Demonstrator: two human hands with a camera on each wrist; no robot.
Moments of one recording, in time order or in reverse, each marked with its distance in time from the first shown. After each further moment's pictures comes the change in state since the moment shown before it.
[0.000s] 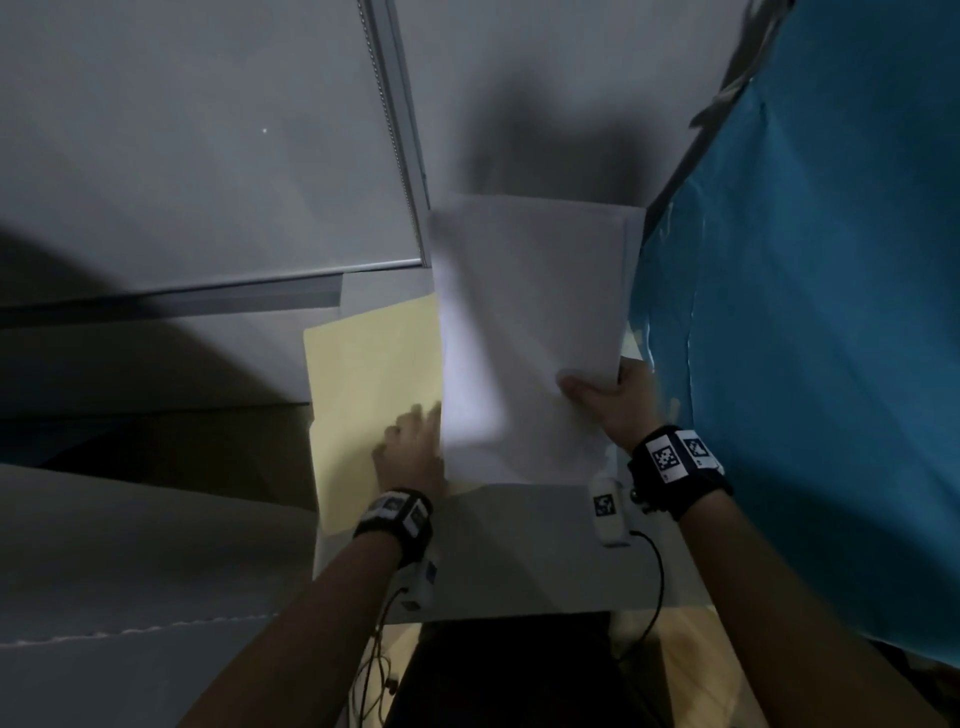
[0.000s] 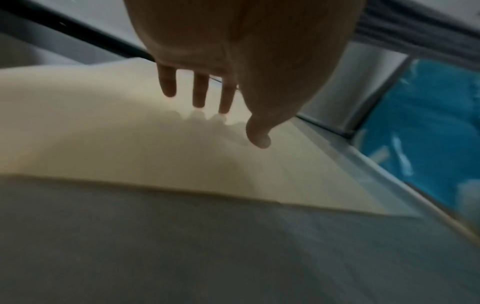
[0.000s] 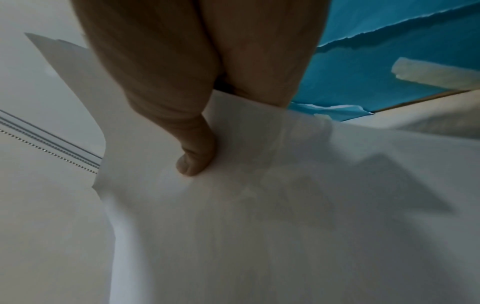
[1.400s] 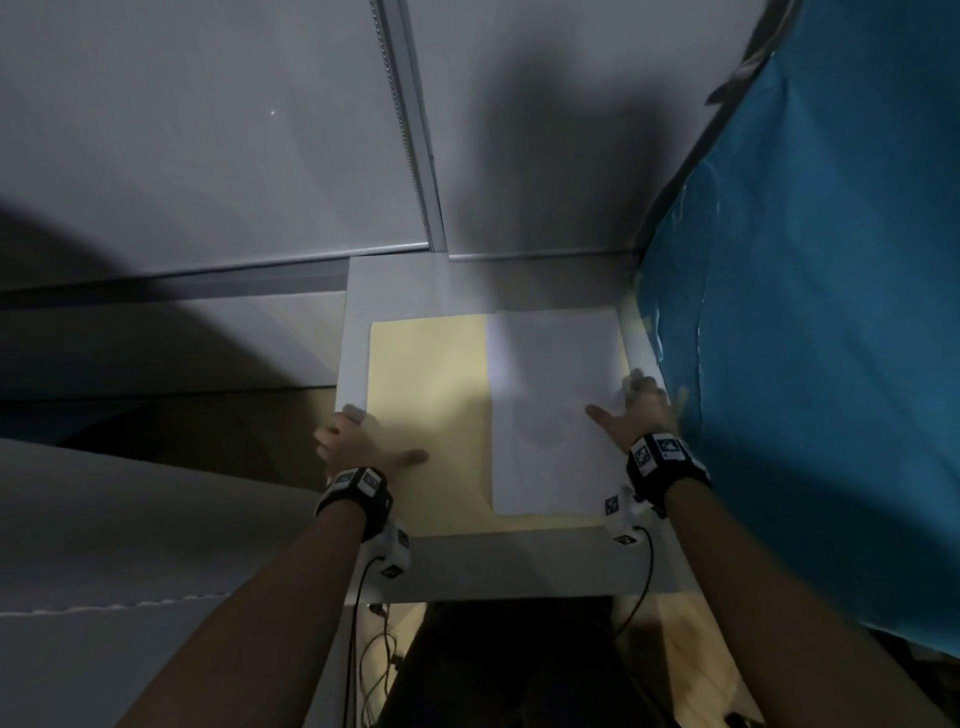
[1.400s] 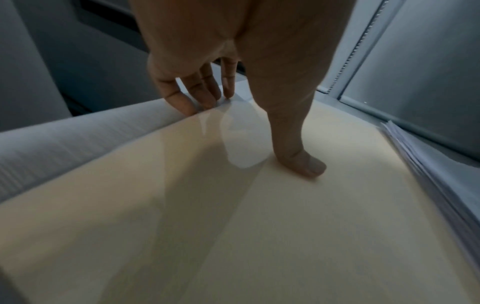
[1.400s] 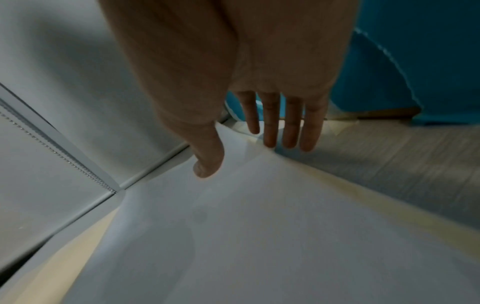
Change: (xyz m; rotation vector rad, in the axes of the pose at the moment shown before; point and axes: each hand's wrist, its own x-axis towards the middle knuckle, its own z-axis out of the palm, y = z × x) left_hand 0.022 -0.070 0.006 -0.112 -0.074 -0.523; right_hand 0.022 0.098 -0.012 -0.702 0.060 0.378
